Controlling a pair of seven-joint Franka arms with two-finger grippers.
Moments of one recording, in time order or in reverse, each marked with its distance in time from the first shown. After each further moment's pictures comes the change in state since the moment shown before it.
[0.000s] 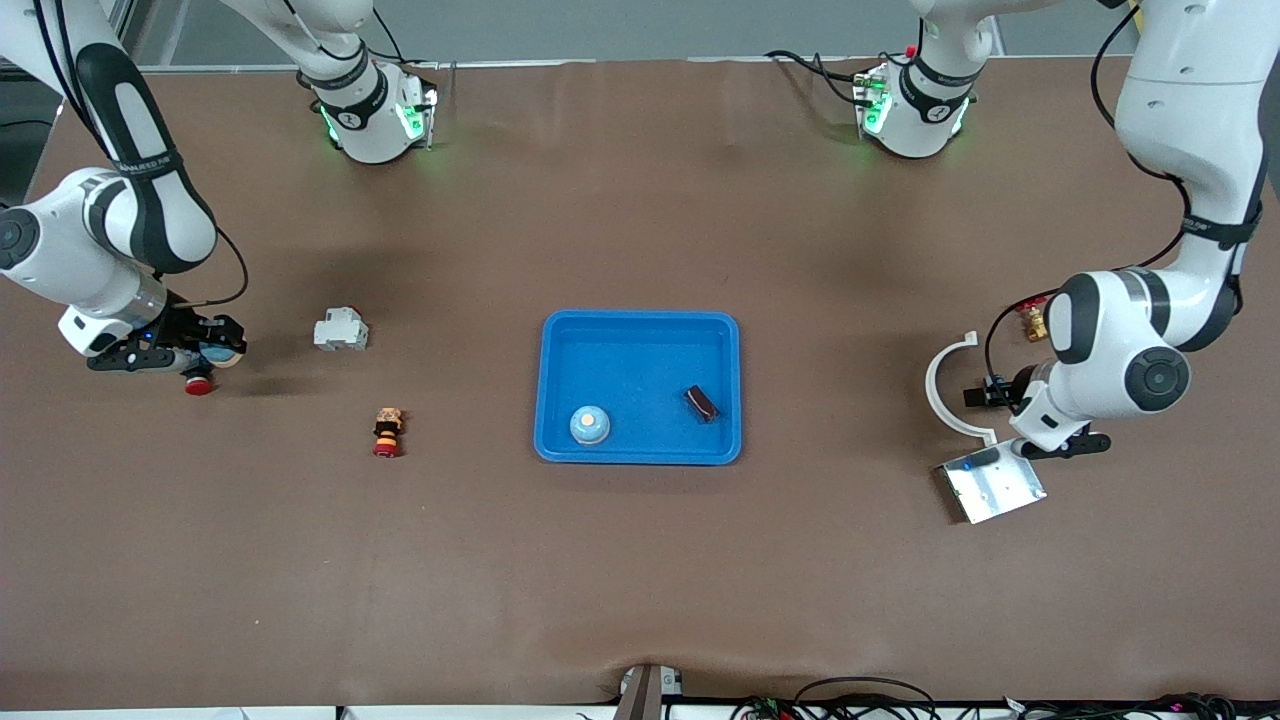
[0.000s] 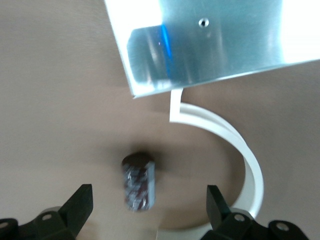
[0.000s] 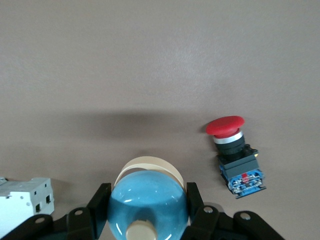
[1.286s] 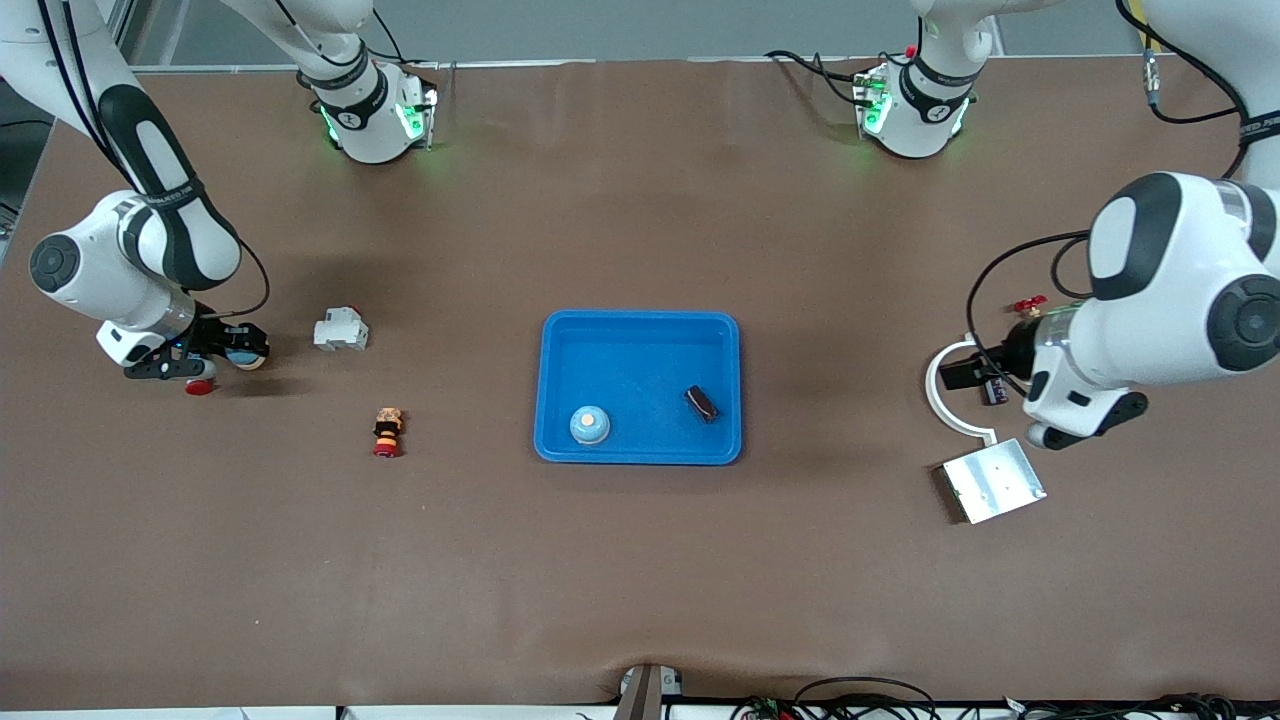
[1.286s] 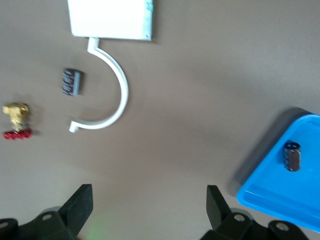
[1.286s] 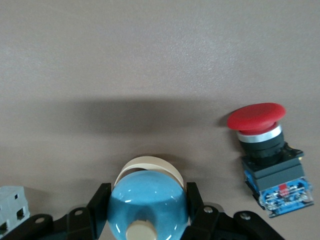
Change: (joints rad) left arm -0.008 -0.141 -0.254 0.333 -0.128 -0.488 -0.483; right arm 0.000 0.105 0.003 0.000 0.022 0.064 0.000
